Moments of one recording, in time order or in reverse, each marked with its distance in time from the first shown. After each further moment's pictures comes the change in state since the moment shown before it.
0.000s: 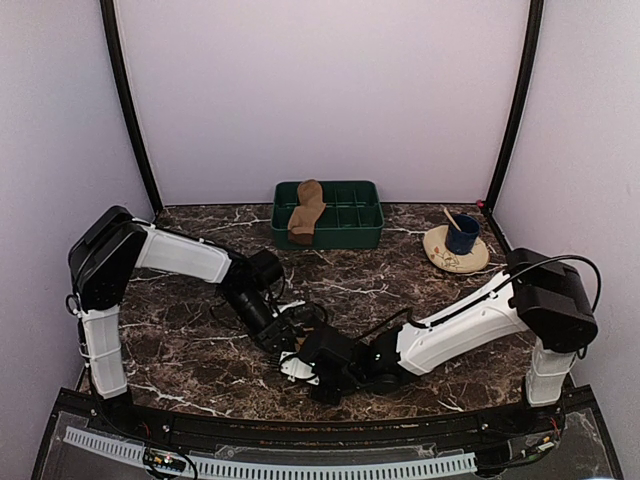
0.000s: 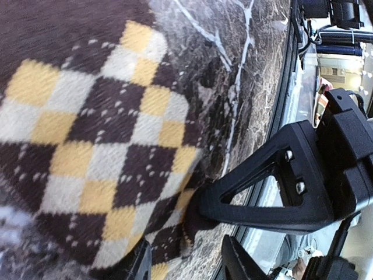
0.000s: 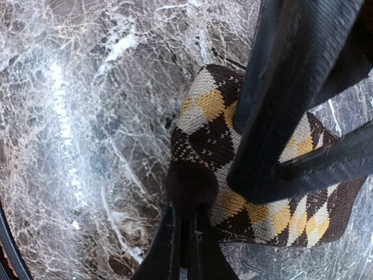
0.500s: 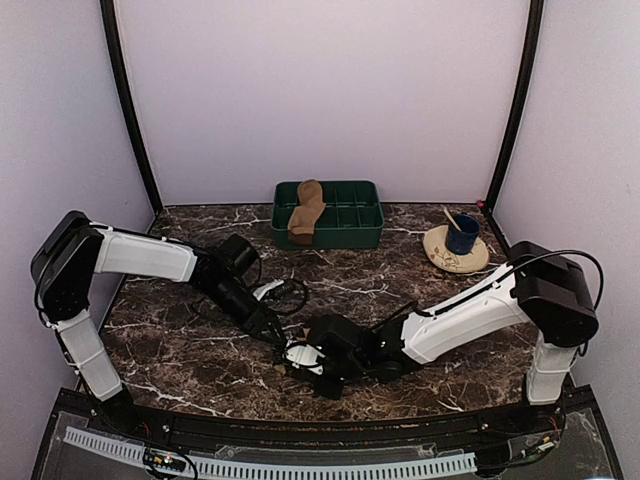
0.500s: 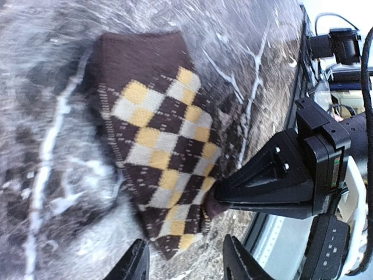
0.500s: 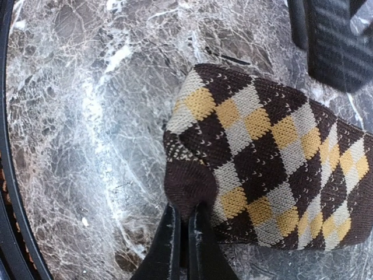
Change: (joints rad) left arm 0.072 -0.214 -0.164 0.180 -0.096 -0.122; right arm -0.063 -0.019 -0.019 0.017 -0.161 0.101
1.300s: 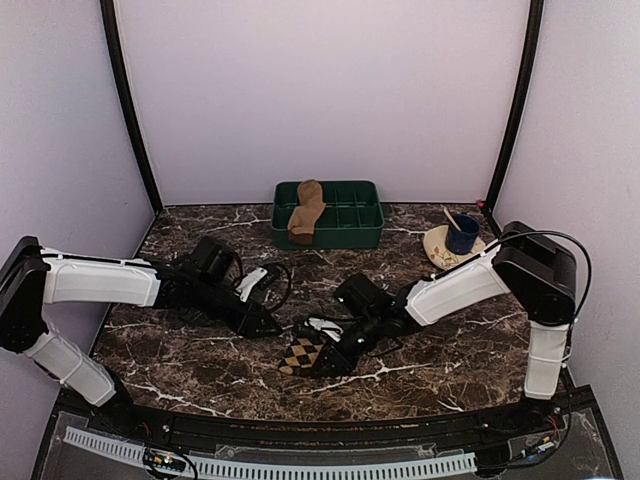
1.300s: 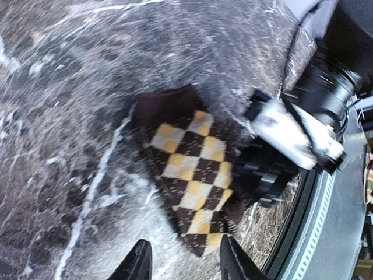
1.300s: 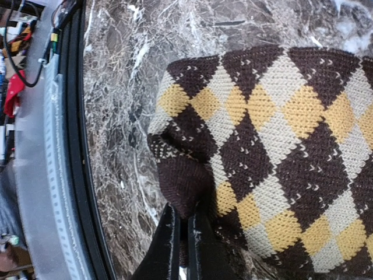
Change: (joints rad) left arm -0.050 -0.300 -0.249 0.315 -0.262 -0.172; right arm -0.279 0.055 0.006 -0.006 -0.674 0.190
